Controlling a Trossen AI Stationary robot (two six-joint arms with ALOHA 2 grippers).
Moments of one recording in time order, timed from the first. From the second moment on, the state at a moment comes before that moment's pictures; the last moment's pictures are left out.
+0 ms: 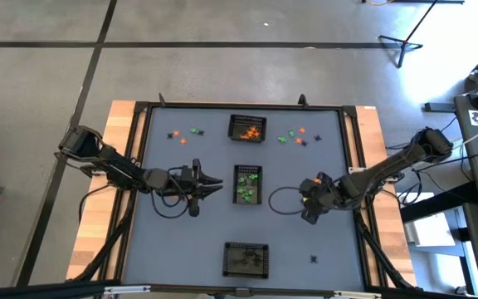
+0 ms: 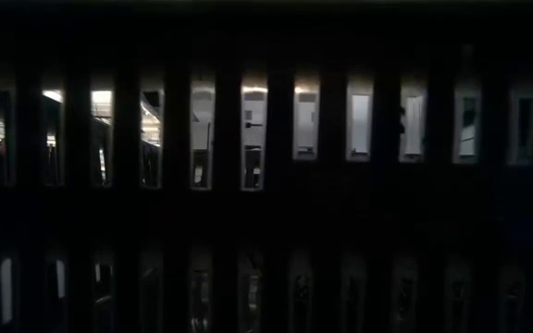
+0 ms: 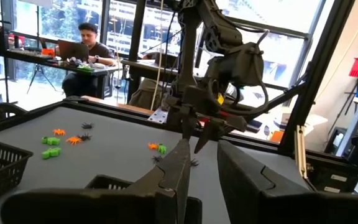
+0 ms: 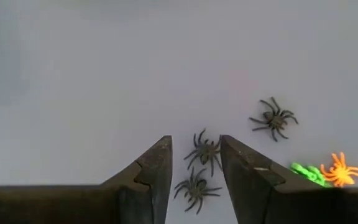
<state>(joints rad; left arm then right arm) -0.29 1.48 0.31 1.27 -0.40 -0.18 0.47 1.23 0.66 -0.67 0.28 0.88</state>
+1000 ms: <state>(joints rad) -0.28 1.48 0.31 1.25 -0.40 -0.20 0.48 1.24 0.43 -0.41 0.30 0.96</state>
